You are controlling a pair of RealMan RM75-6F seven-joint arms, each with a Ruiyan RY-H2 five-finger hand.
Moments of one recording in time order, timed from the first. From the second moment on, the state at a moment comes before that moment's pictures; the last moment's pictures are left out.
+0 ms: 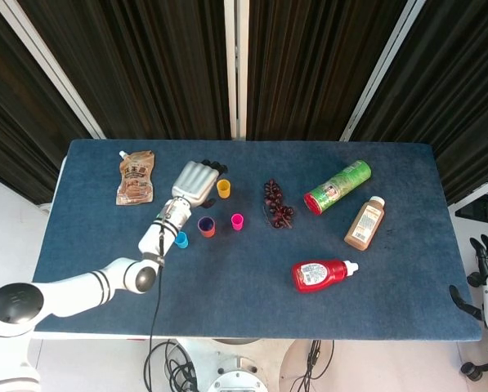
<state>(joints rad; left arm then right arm) -1.15 -1.64 -0.28 -1.16 0.79 0.76 0.50 -0.02 -1.12 0.09 -1.57 -1.45 1.54 0.05</state>
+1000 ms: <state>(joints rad) -1.27 -2.00 -0.31 -0.48 0.91 0.47 0.21 -0.01 -1.10 0.09 -1.59 -1.40 1.49 0.05</state>
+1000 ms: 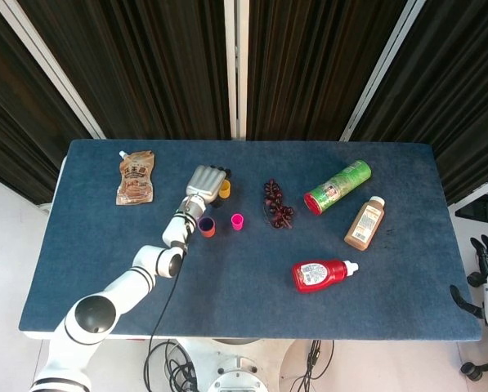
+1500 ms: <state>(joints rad) -1.30 -2.08 -0.31 -0.32 1.04 0.47 0.07 -0.01 -1.09 0.10 -1.59 -1.38 1.49 0.06</state>
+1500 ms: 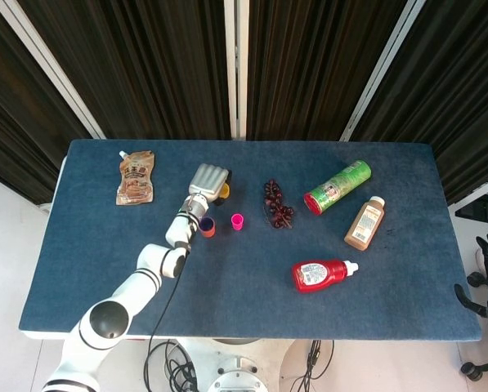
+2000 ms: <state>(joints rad) -1.28 -2.08 -0.31 -0.30 1.12 0.53 -0.02 -0.01 -1.09 0.10 -1.59 -1.37 1.47 0.05</state>
